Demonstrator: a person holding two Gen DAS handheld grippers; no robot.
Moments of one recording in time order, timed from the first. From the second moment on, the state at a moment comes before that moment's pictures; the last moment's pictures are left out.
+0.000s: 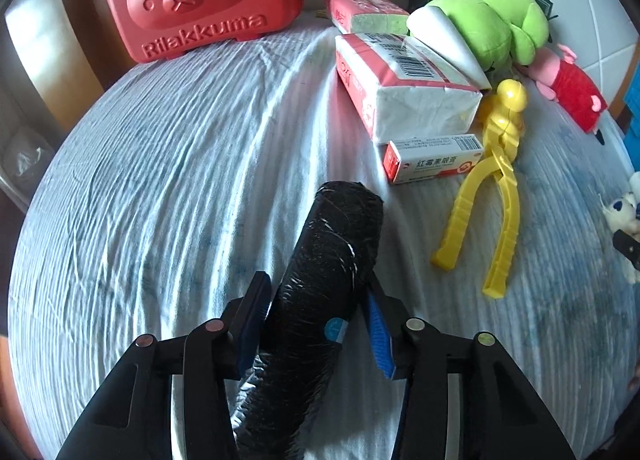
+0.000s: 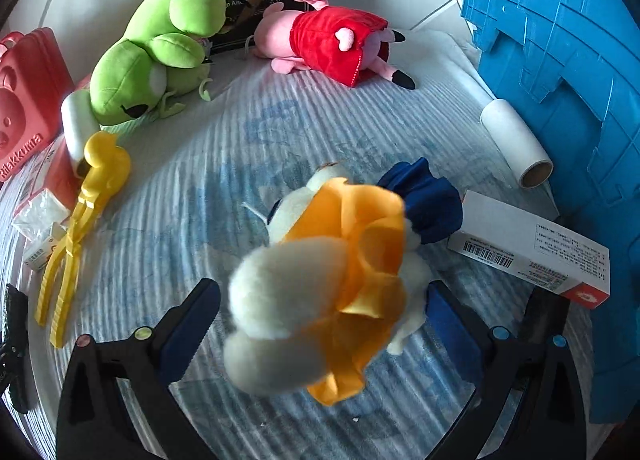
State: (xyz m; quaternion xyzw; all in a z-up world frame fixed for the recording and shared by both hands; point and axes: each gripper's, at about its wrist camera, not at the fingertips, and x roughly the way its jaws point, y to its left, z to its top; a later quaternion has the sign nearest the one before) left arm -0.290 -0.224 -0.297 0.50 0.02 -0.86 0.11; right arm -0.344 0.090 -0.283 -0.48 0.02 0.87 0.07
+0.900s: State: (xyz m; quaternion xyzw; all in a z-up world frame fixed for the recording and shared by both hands) left arm -0.283 -0.213 -0.294 0.52 0.02 -0.85 0.12; right arm -0.317 0.116 -0.270 -0.48 0.06 0.88 0.05
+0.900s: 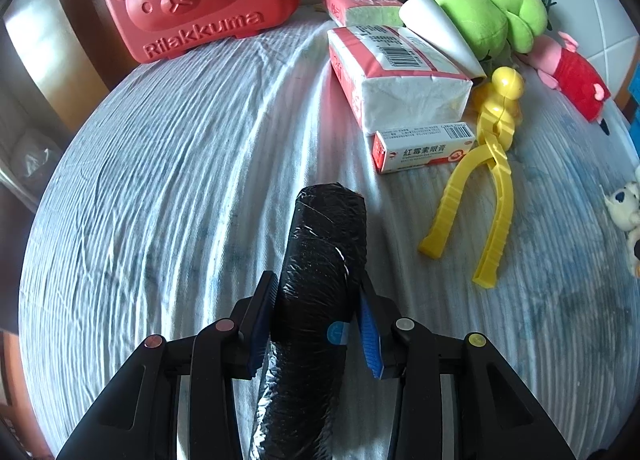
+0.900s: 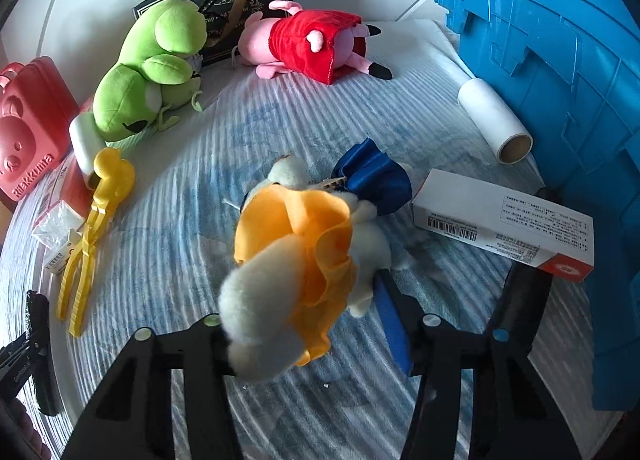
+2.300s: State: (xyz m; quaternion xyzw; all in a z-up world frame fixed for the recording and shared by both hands) left arm -0.187 -0.156 -0.078 0.35 0.00 -0.94 0.05; right arm -0.187 0.074 -0.066 -0.32 0.03 0.95 -0.04
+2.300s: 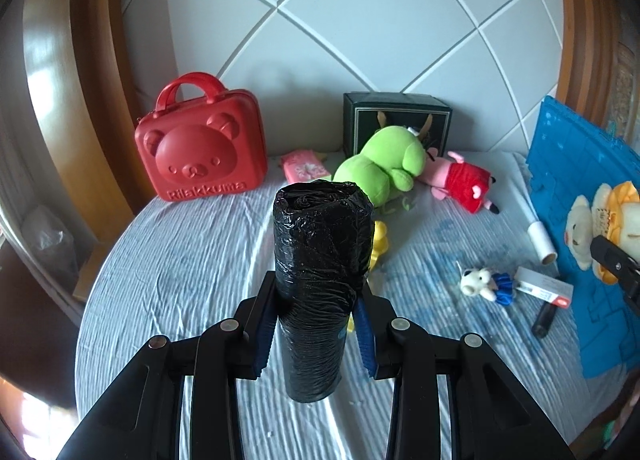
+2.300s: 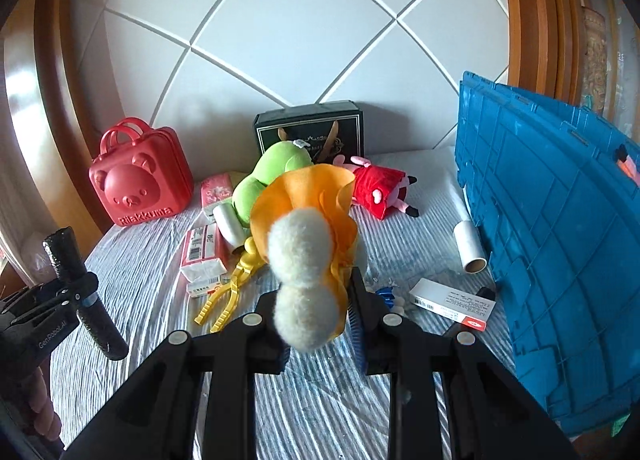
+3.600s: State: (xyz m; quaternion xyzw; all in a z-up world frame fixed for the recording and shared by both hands) left arm -0.180 0.268 0.066 0.22 -0.05 -0.97 -0.11; right arm -0.113 0.433 0.066 -0.18 0.06 0.98 0.09
